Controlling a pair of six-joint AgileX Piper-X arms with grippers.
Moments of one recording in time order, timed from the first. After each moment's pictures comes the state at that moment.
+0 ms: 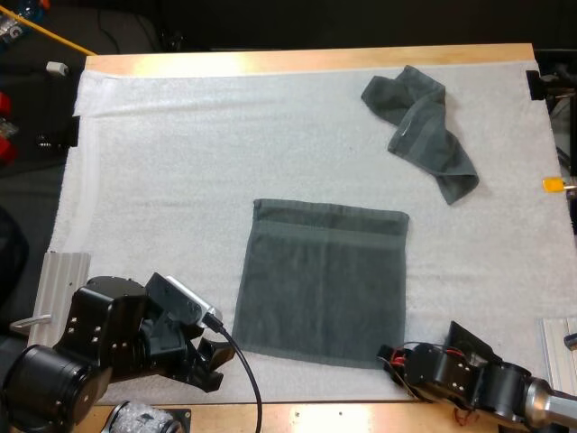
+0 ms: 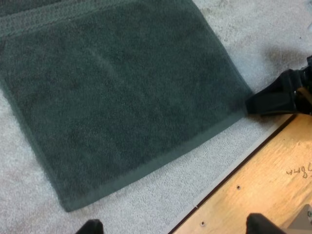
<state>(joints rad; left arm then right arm) -0.35 0.64 -0.94 1.46 0.45 -1.71 1.16 0.97 -0.25 0.42 0.10 -0.23</state>
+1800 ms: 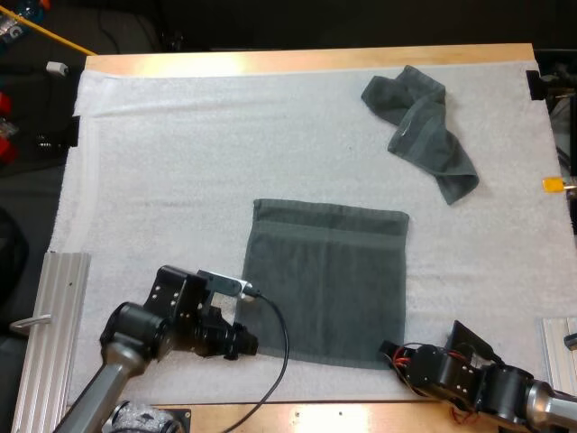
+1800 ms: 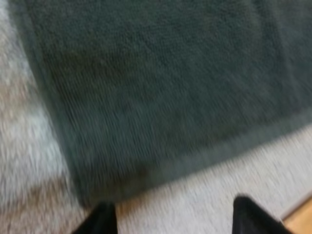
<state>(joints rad) -0.35 0.93 -0.48 0.95 0.43 -1.88 1.16 0.97 -0.21 0.34 0.16 -0.24</state>
